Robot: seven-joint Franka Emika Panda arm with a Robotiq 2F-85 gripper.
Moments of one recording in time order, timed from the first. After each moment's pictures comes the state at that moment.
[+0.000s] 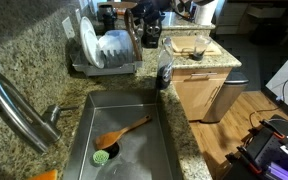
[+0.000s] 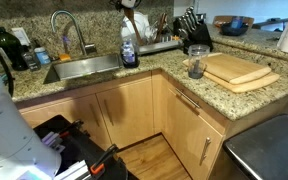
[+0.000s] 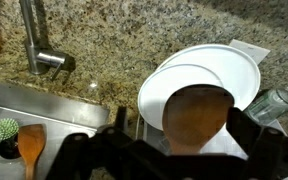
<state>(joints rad) 0.16 0.46 0.09 -1.47 1.23 2.44 1.23</state>
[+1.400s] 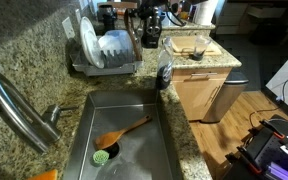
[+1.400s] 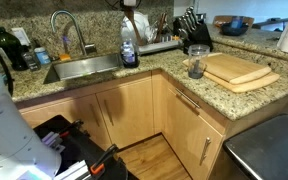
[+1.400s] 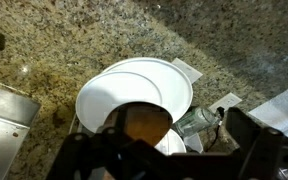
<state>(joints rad) 0.18 0.49 0.14 -1.41 1.36 2.72 0.87</state>
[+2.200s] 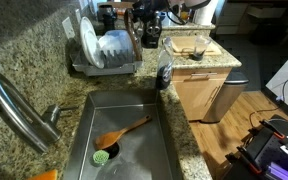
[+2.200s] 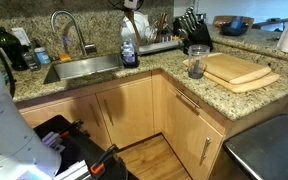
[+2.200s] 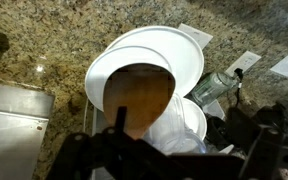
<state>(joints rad) 0.20 0.52 0.09 -1.41 1.22 2.72 1.18</state>
